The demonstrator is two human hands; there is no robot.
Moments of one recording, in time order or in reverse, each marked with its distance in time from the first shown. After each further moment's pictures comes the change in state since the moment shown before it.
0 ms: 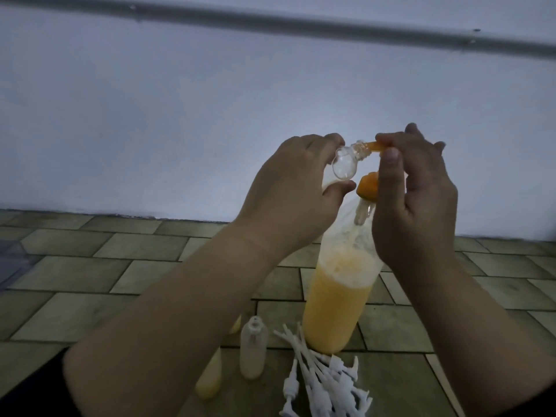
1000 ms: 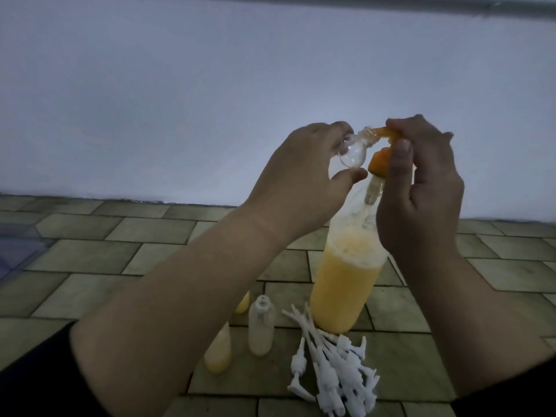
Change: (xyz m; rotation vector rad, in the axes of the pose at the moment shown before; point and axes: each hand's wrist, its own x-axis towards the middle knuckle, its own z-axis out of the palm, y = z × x) left_hand -0.006 0.001 0.007 -0.123 -0.063 -0.053; right_hand -0.015 0.011 0.006 0.012 0.040 -0.043
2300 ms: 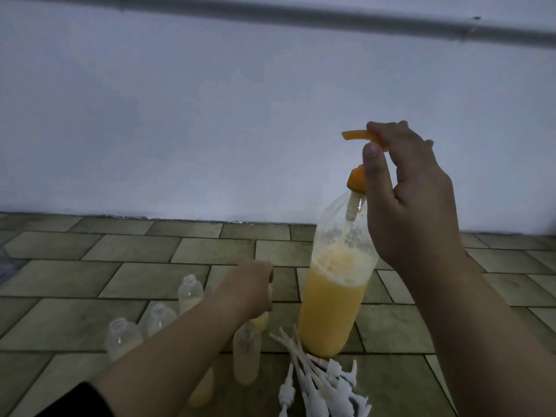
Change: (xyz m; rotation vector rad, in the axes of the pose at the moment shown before) left_hand -0.057 -0.114 0.073 0.342 -0.683 -0.443; right_hand 0.024 -0.014 -0.009 -0.073 -0.217 0.156
